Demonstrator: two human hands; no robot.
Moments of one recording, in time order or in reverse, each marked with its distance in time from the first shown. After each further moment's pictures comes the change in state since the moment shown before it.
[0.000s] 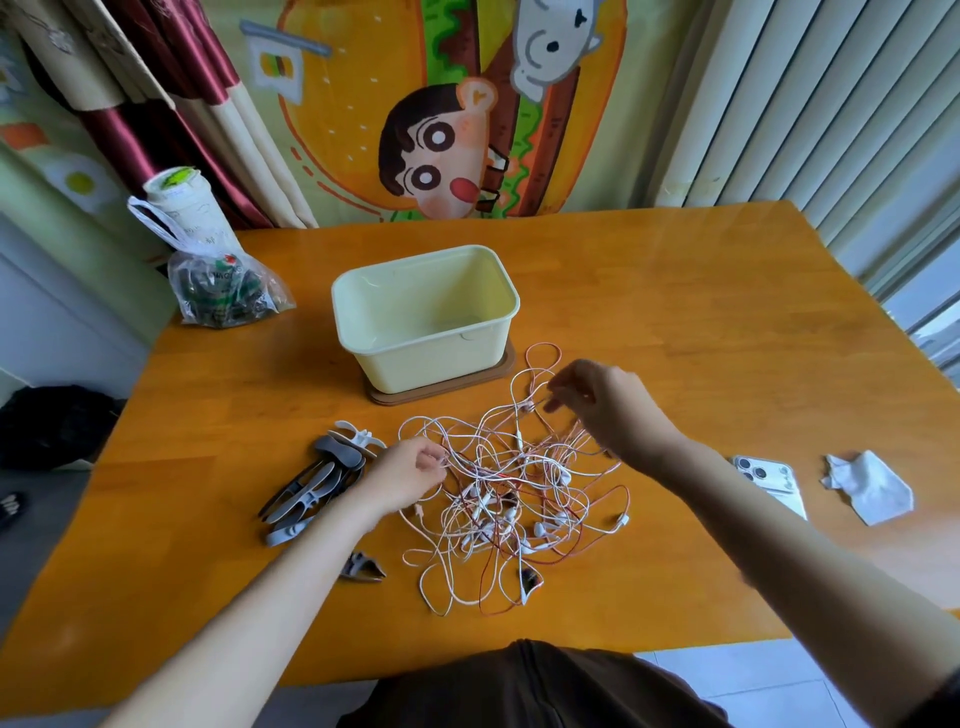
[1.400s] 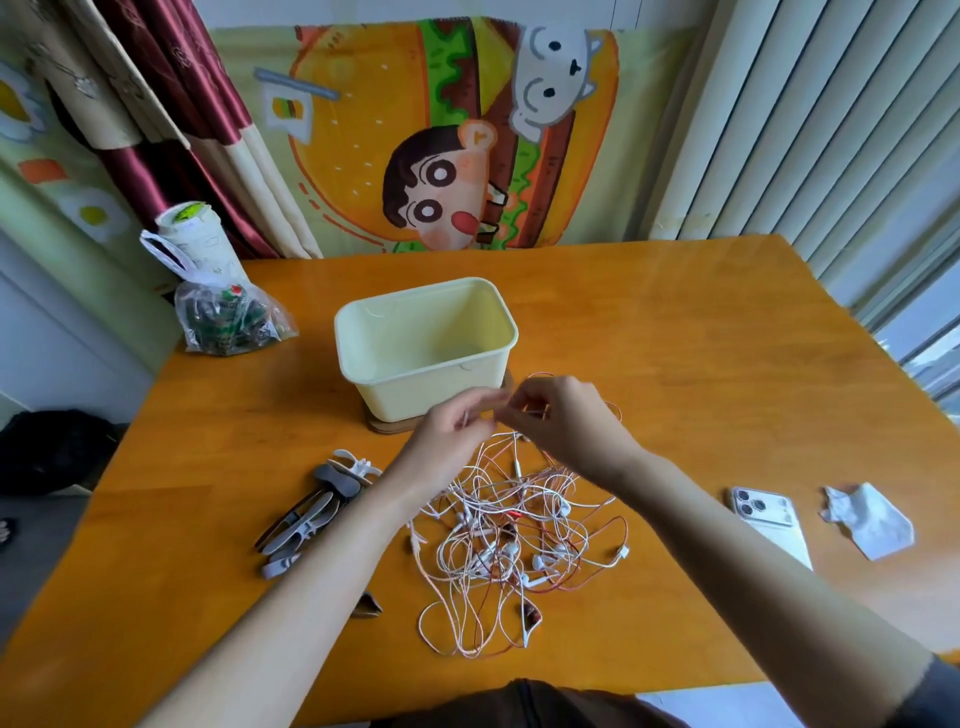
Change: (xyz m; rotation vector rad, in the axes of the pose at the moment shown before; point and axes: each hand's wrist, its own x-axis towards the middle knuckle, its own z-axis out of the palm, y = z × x) left_hand -0.023 0.082 -0.014 -0.448 0.142 0.440; right_hand 0.011 -0.041 0.001 -0.030 0.023 -0.094
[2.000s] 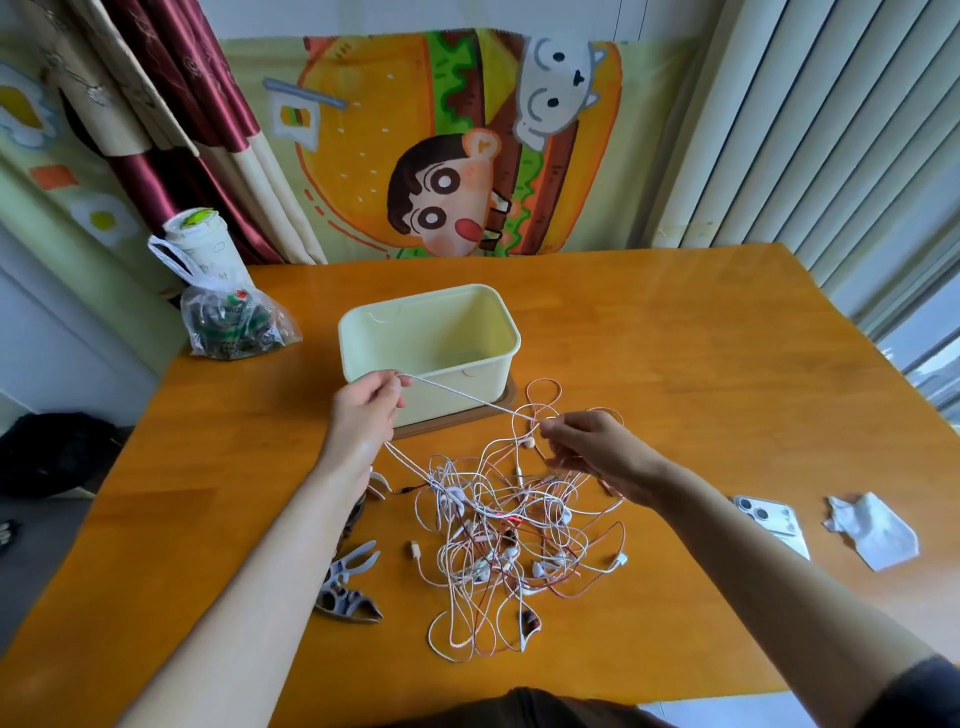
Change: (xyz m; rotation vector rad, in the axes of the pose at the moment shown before) left_hand 0.007 -0.013 -0.052 -0.191 0.428 -0.118; right_hand -0.002 0.050 0.008 0.693 -0.232 0.427
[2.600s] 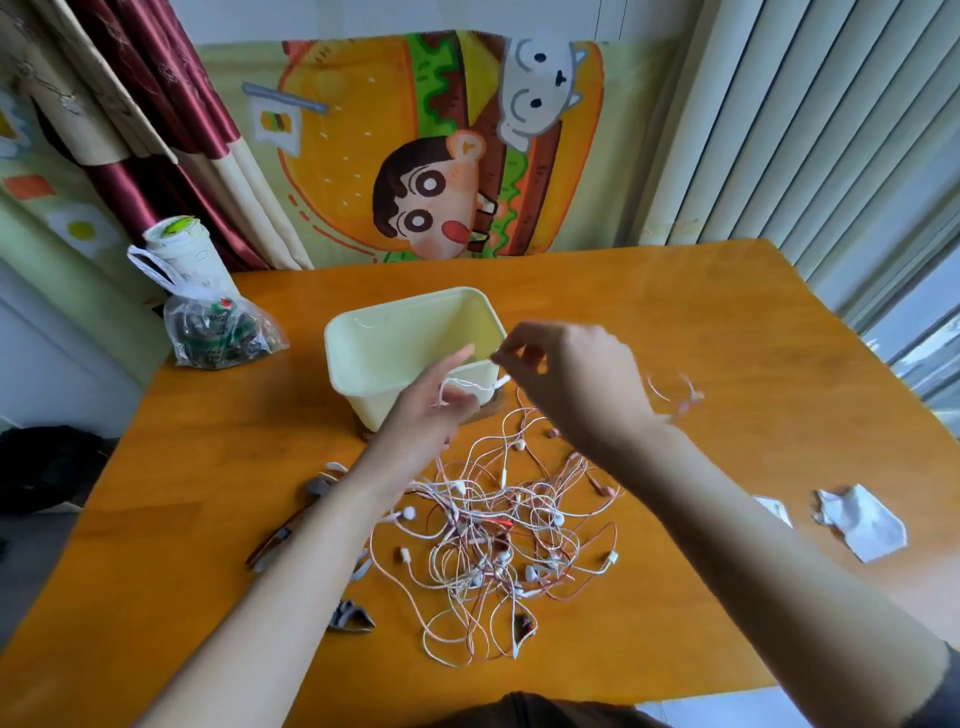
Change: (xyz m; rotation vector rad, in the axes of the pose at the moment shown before) left_hand -0.019 0.025 0.039 0.129 -0.389 0.098; right_hand -0.036 -0.096 0.021 -0.946 0.522 -0.574
